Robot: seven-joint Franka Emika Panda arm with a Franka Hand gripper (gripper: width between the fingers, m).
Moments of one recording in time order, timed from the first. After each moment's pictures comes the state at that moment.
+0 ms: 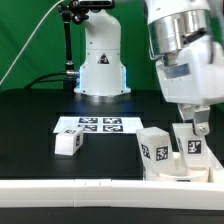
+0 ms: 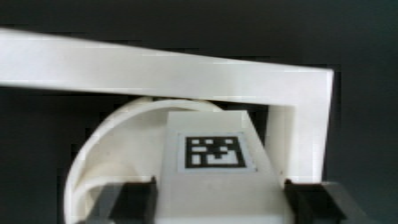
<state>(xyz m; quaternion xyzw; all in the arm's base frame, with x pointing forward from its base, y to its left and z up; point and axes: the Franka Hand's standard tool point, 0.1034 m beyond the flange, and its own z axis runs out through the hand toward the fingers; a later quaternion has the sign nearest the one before) 0.612 0.099 0.083 -0.66 0.73 -0.01 0.16</state>
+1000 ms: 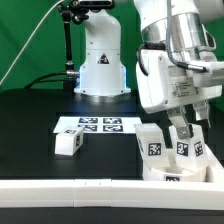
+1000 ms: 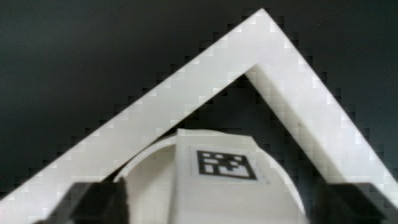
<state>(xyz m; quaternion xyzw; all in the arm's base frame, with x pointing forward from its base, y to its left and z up) 0.612 0.100 0.086 -0.42 0.88 0.04 0.20</state>
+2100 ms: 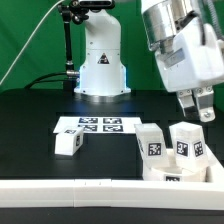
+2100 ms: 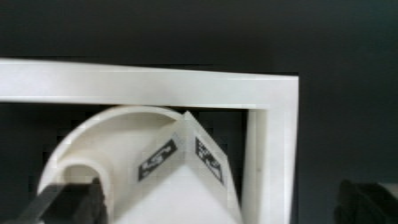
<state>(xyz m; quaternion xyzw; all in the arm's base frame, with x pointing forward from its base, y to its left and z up) 0.614 0.103 0.110 -0.75 0.64 -0.02 0.18</state>
